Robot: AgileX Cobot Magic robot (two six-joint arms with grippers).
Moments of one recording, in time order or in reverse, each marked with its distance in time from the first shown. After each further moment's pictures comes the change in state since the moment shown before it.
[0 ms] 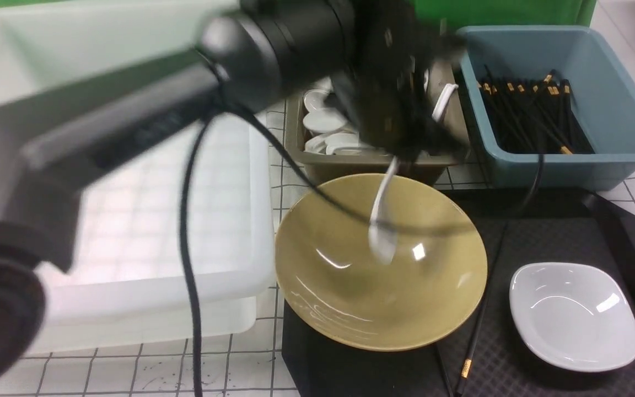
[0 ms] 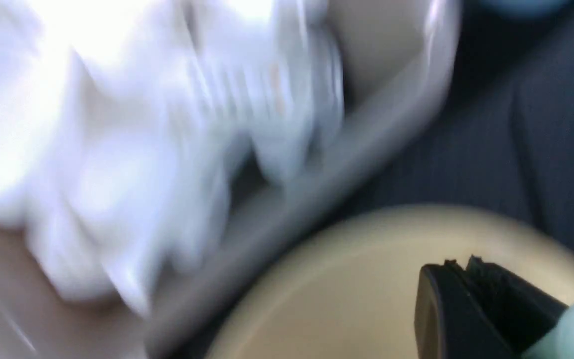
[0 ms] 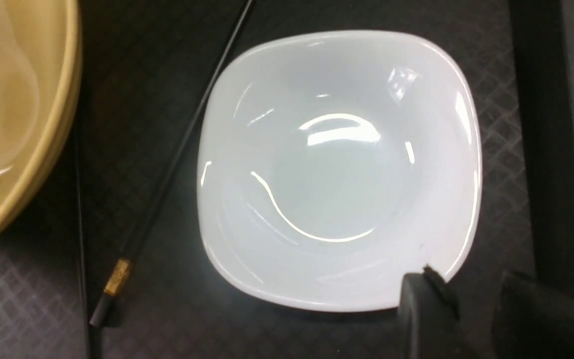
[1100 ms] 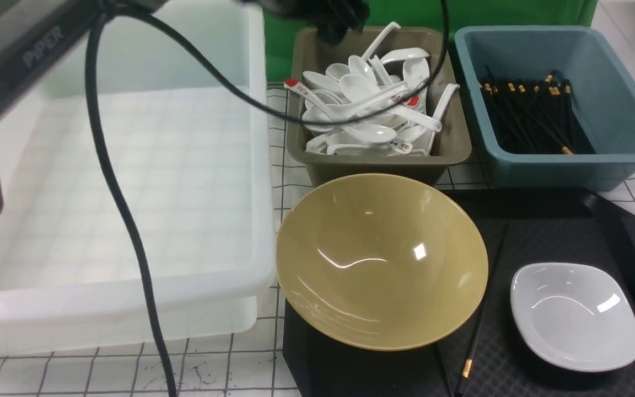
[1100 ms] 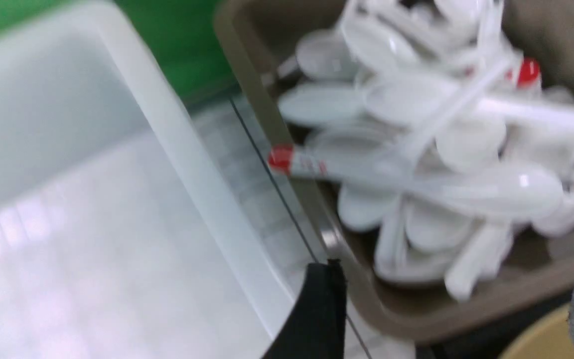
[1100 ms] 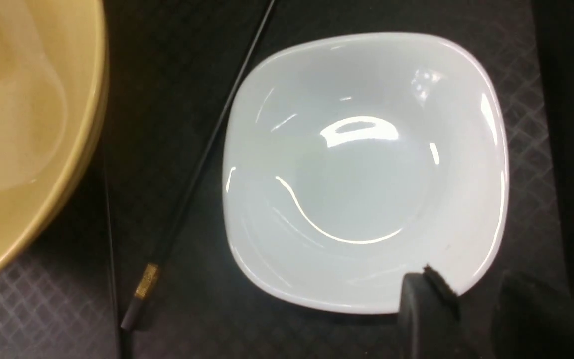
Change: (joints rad) right arm 0.000 0.000 0.000 0.048 0.000 0.000; left arm 0.155 -0.014 -0.161 0.168 0.257 0.010
